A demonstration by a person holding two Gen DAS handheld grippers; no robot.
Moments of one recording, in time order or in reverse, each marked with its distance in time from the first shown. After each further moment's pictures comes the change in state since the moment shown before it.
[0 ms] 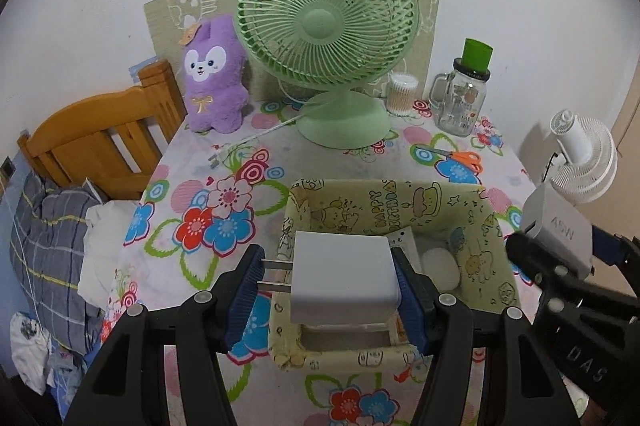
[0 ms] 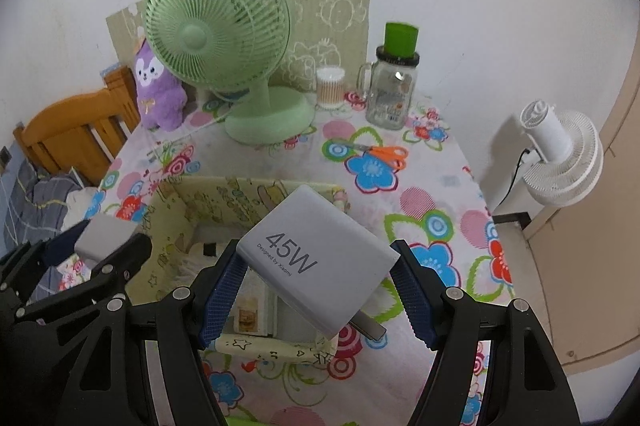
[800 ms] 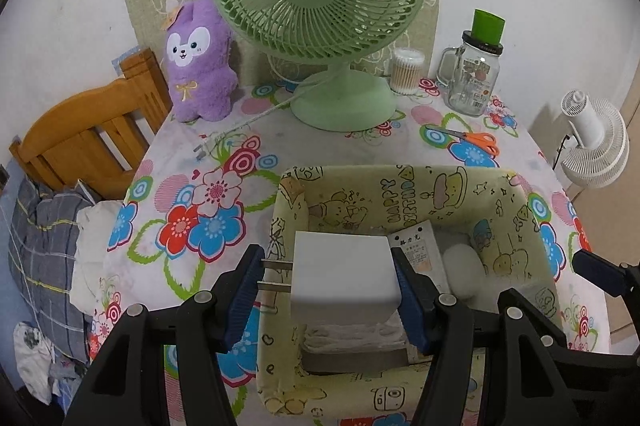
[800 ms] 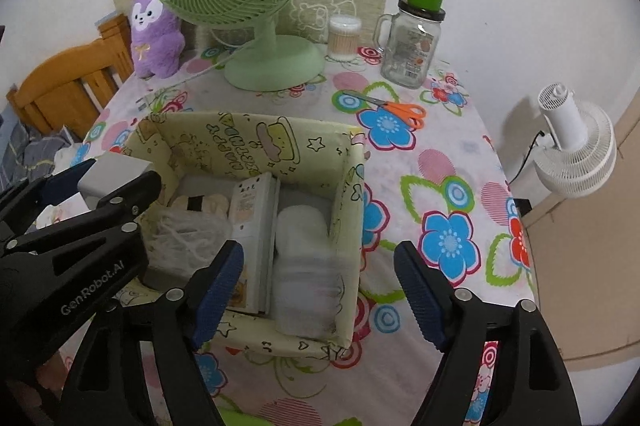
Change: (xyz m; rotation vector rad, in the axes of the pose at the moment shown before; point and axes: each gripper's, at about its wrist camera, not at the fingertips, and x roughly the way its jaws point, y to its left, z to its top) left arm 0.043 -0.001 0.002 0.026 0.048 0.005; right arm 0.037 0.009 -0.017 -0.048 0.096 -0.022
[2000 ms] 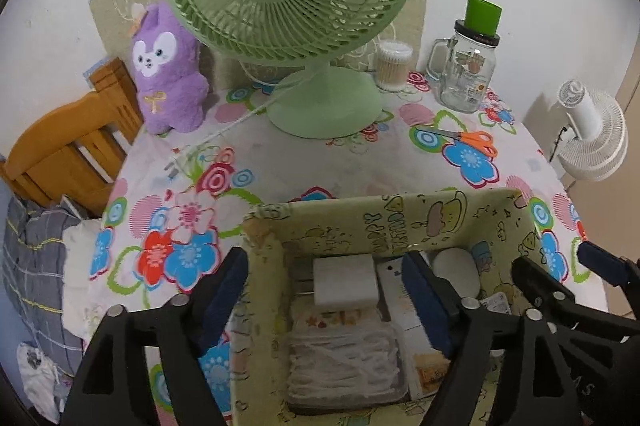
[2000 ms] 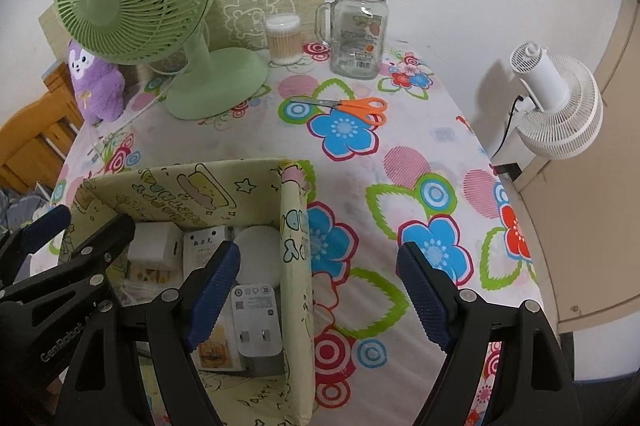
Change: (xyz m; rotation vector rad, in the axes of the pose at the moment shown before) left arm 0.028 -0.014 0.026 0.051 0.029 -0.016; right arm 0.029 -0.036 0.024 0.180 0.014 -0.044
